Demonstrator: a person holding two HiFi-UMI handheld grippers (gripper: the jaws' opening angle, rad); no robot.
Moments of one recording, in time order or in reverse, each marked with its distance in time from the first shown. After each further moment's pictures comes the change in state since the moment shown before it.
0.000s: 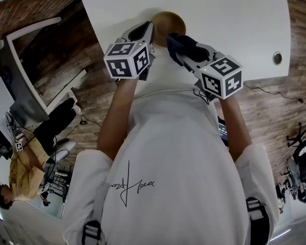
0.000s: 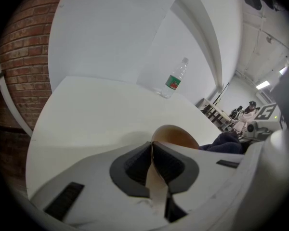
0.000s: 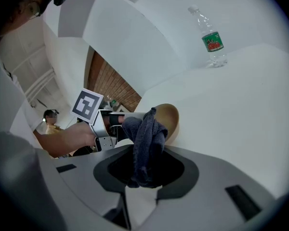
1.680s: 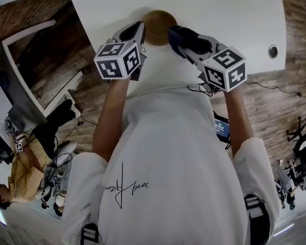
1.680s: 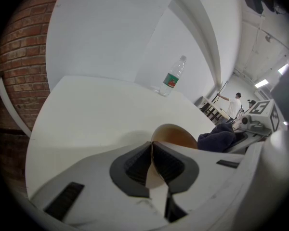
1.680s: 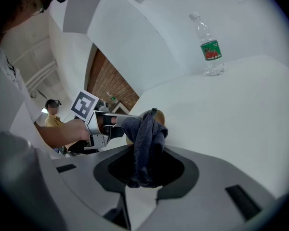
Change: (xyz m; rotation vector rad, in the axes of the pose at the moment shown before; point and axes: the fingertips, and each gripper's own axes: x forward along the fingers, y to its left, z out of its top) left arm 0.000 -0.005 -0.004 0.017 0.020 -0.010; right arm -0.021 -0.028 0.005 -0.078 0.010 -0.031
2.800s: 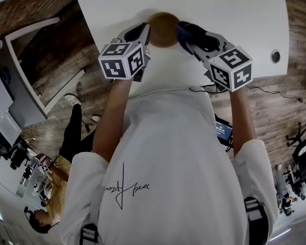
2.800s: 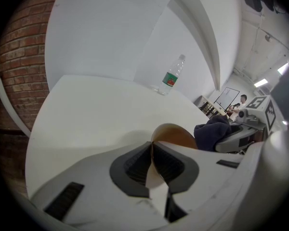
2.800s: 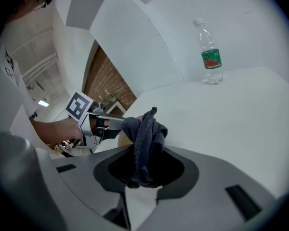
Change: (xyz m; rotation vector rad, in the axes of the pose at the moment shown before) left arm -0.001 -0.004 -0.004 0.008 0.009 -0.007; right arm -0.007 -0.017 0.012 -0.066 -0.006 -0.058
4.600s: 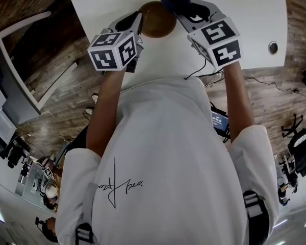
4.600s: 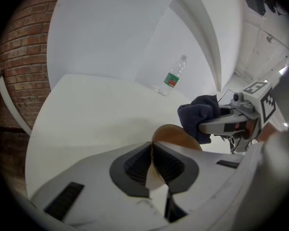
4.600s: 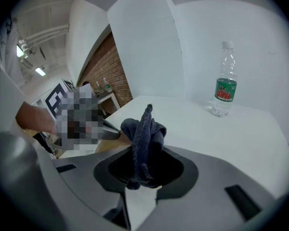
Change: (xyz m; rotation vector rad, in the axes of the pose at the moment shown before) left arm -0.002 0.006 0.002 -0.017 -0.001 0.007; right arm 0.024 -0.015 0.058 -0.246 0.007 -0.165
